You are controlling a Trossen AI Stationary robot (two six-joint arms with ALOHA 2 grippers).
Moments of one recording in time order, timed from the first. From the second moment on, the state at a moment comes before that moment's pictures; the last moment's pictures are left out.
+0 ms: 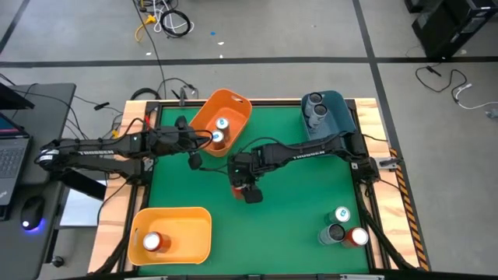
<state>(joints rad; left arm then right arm) 0.13 0.83 0.63 -0.25 -0.30 -0.04 0.06 2.10 1.76 -0.78 -0.16 -0.09</state>
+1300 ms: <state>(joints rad) 0.11 0.83 0.63 -0.24 -0.29 -0.04 0.06 2.11 1.81 -0.81 -0.14 -0.10</state>
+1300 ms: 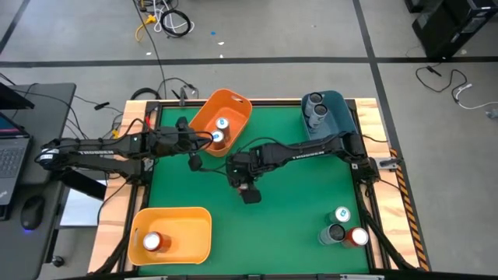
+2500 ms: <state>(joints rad) 0.11 0.83 0.63 -0.11 -0.15 0.00 0.07 2.10 2.09 -1.14 0.05 -0.29</state>
